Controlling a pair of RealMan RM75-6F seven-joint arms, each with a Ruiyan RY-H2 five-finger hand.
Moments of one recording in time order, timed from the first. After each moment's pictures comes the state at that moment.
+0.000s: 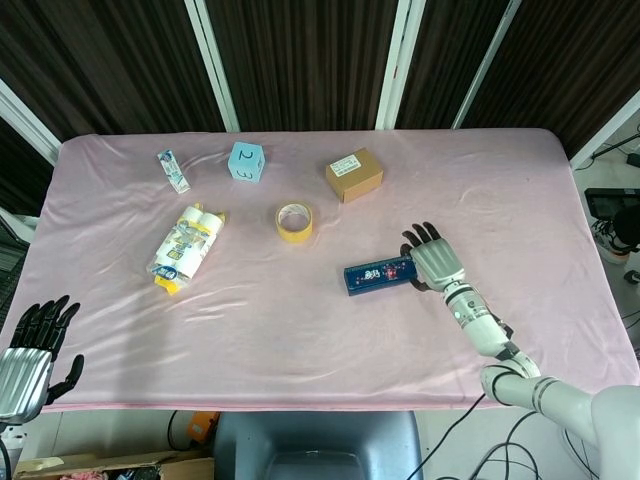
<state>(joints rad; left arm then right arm) -0.08 -1.13 0.00 -1.56 1.64 1.56 0.00 0.73 -1.58 0.17 -1.02 -1.28 0.79 -0.19</state>
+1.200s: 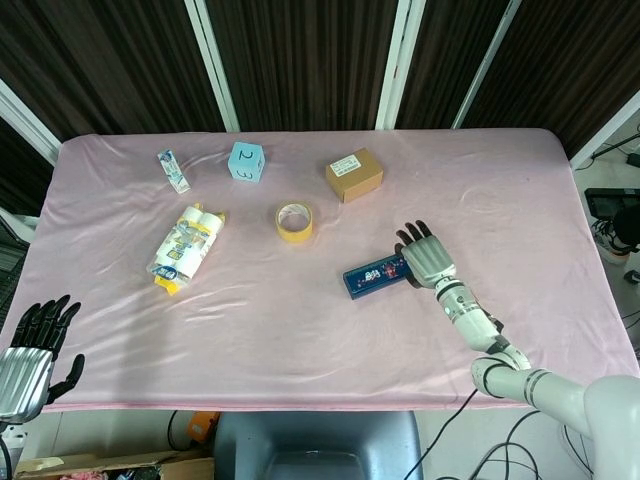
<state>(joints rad) -0.08 -1.13 0.00 -1.55 1.64 1.57 0.00 0.80 -1.58 0.16 -1.05 -1.16 0.74 -0.34</state>
